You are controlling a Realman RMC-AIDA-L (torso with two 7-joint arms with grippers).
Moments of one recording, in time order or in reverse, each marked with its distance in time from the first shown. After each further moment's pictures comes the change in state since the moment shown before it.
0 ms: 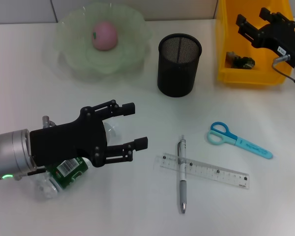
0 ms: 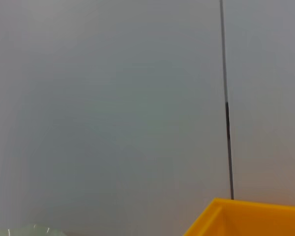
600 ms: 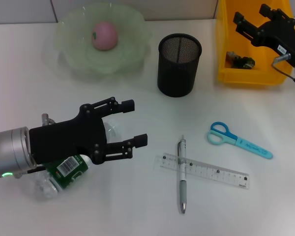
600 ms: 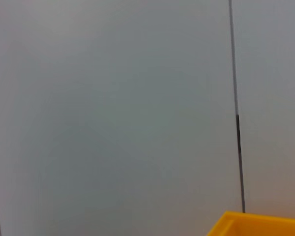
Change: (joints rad) left arm -0.001 0.000 0.000 0.003 -0.011 0.000 0.000; right arm -0.008 0.000 0.000 -0.002 0.000 -0.050 0.000
